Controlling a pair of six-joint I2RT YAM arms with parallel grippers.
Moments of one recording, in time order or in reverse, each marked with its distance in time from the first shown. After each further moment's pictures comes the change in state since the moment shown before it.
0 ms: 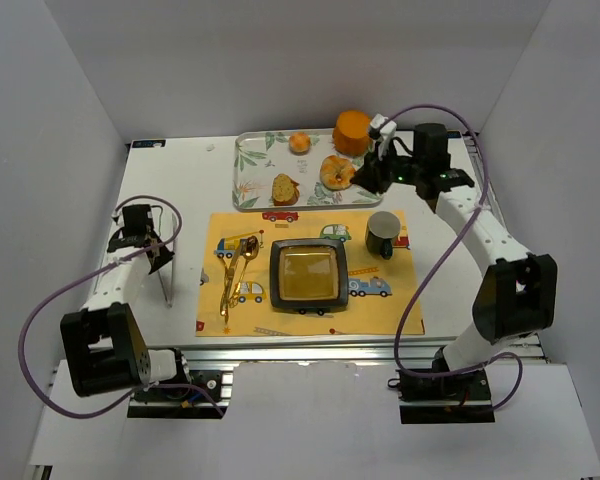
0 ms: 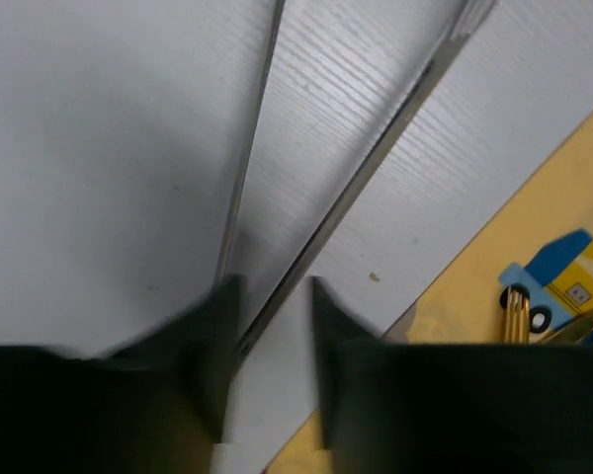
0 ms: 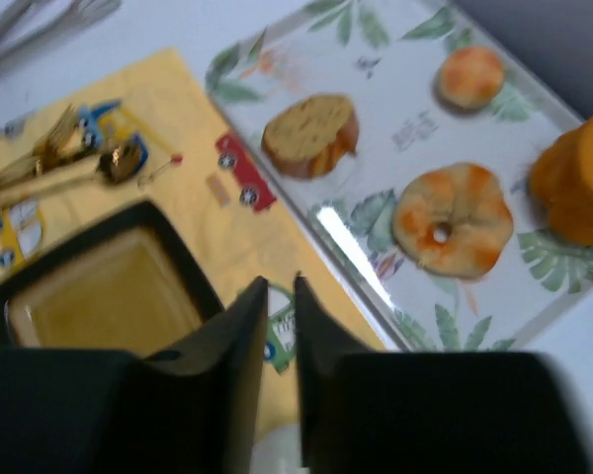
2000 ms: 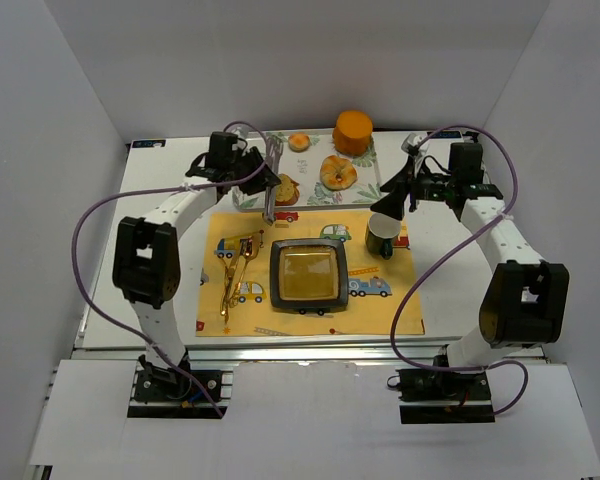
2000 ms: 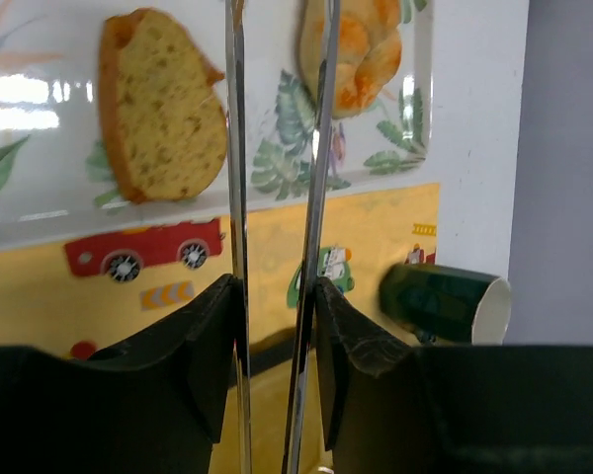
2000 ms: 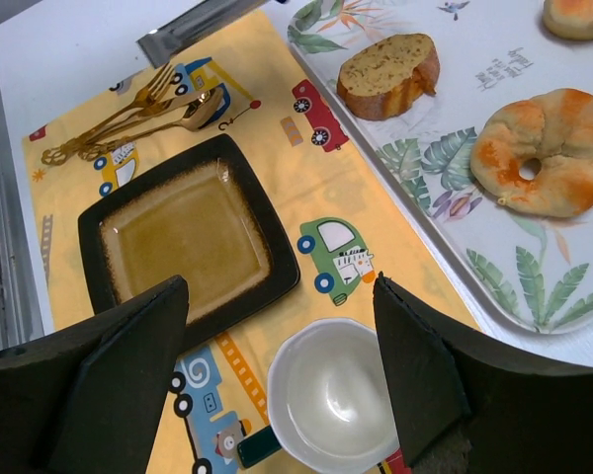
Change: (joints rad) left arm -0.443 0.591 0.665 0.254 0.551 -0.204; right arm -0.265 -0.029 -0.152 -0.121 -0.445 -0.125
